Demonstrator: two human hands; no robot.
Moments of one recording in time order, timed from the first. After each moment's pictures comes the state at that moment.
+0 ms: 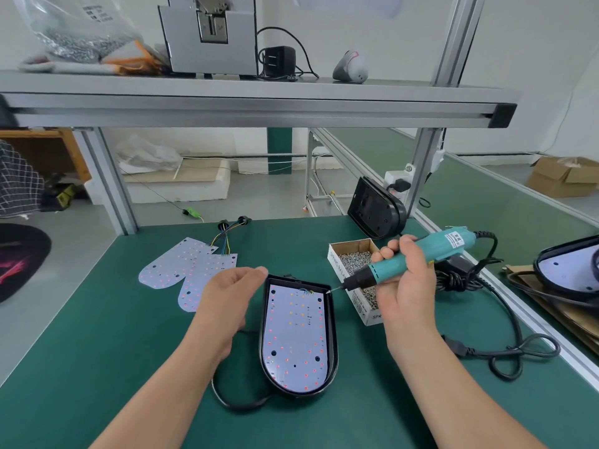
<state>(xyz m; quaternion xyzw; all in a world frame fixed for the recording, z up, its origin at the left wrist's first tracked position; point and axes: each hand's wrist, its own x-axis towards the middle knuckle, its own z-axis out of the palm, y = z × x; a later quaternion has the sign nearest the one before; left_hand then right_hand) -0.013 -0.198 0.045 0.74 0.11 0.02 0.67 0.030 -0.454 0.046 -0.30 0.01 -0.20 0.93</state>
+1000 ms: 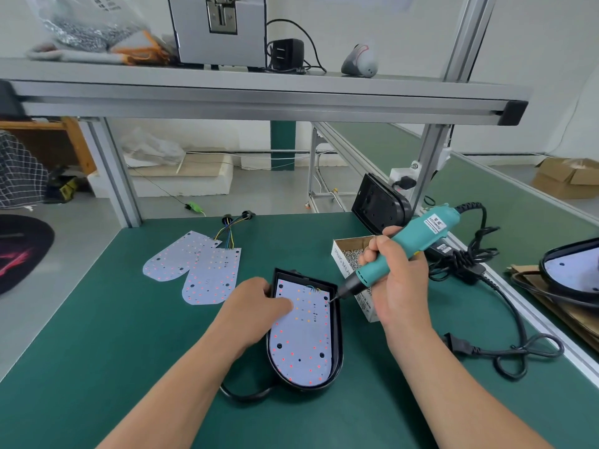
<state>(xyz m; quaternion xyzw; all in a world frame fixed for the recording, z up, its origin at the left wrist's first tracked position) -0.011 -0.211 0.030 0.87 0.08 -0.04 0.49 0.027 -0.441 0.043 -0.42 -0.07 -0.16 0.89</state>
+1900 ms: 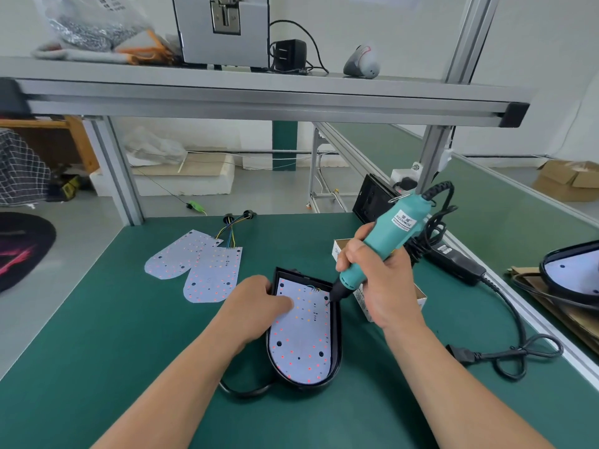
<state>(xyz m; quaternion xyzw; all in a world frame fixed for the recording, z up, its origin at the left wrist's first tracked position) -0.007 -0.210 0.033 0.88 0.07 -0.05 0.47 0.022 -0.428 0.048 -0.58 -0.18 -0.15 0.78</state>
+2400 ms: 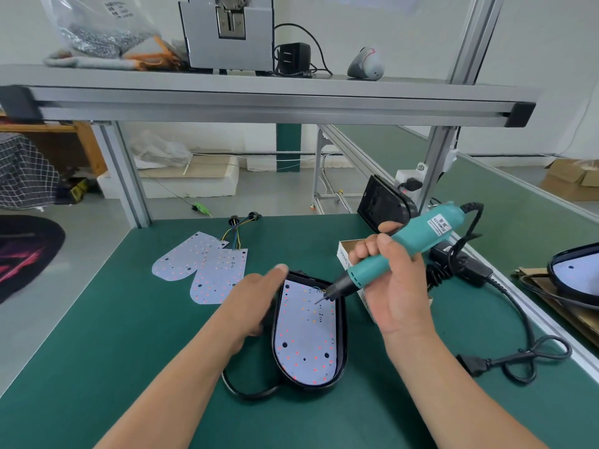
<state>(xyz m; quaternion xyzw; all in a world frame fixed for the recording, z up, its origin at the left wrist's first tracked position) -0.005 -0.203 0.040 0.79 0.14 -0.09 0.59 0.008 -0.422 0.060 -0.38 -0.15 -0.10 0.91</state>
